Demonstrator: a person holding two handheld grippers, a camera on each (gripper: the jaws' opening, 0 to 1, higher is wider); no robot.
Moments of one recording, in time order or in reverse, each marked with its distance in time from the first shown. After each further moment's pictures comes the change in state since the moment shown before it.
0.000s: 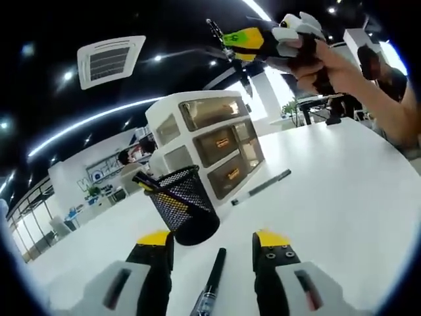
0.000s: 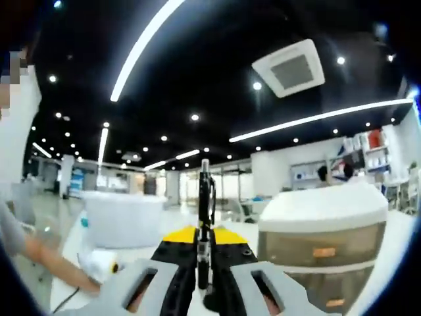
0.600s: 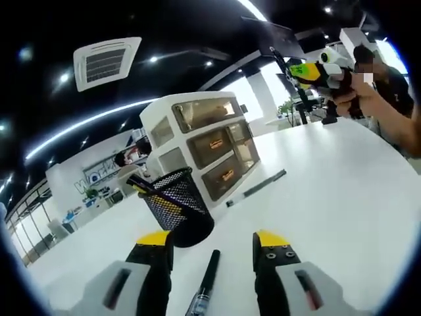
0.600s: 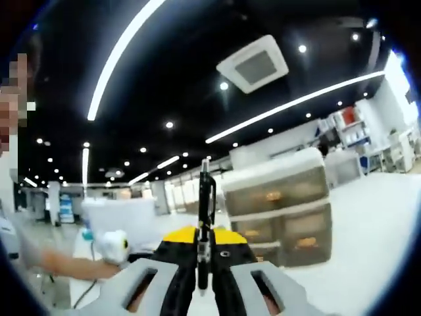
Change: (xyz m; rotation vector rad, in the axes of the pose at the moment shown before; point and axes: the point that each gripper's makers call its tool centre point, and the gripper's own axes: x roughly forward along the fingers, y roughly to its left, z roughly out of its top) left arm 0.003 0.006 -0.002 0.004 -0.004 -0.019; right arm -0.117 -0.016 -0.034 0.161 -0.027 -0.114
